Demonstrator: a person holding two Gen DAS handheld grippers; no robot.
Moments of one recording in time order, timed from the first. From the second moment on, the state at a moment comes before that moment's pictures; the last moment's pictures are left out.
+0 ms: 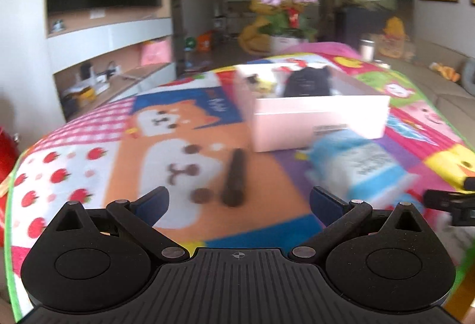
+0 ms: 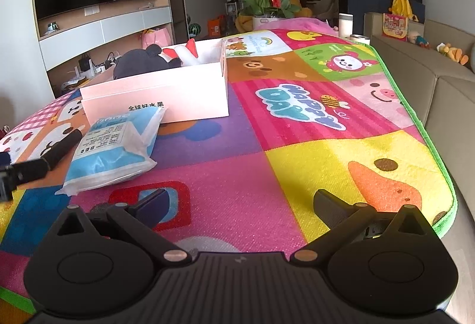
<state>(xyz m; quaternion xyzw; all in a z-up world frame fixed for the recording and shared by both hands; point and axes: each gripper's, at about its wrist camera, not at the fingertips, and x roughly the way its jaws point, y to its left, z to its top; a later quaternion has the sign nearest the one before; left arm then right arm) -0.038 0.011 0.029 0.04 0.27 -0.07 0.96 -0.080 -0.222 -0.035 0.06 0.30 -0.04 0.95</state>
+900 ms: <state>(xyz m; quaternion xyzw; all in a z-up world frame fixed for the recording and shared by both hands) -0.059 0.014 0.027 0.05 0.31 -0.15 0.94 -0.080 -0.220 -0.035 0.05 0.30 -0.03 0.95</state>
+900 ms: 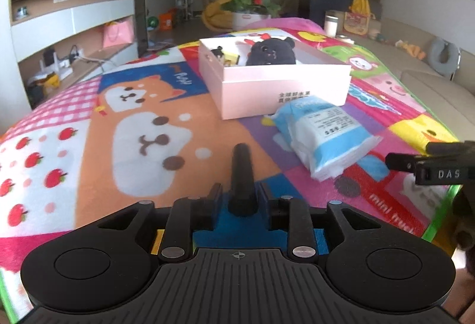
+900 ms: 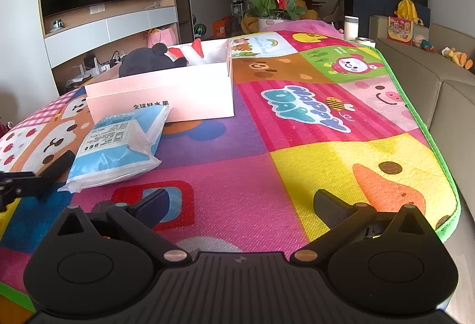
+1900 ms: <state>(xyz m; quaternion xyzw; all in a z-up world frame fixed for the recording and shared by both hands) 0.092 0.063 0.020 0.00 0.33 0.04 0.94 -0.080 -0.210 -0.035 0.00 0.32 -0.01 0.95</state>
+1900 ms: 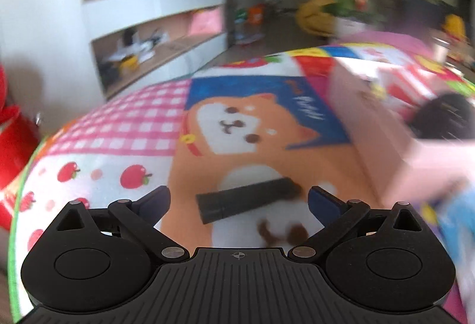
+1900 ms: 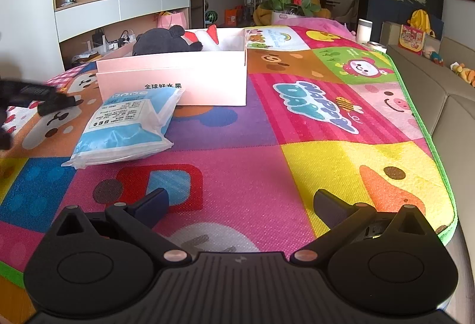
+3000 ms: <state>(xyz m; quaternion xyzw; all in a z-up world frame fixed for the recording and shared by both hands) -0.031 0.011 0.013 0.01 0.34 -0.18 0.92 -0.072 -0.208 -0.032 0.00 0.34 -0.02 0.94</state>
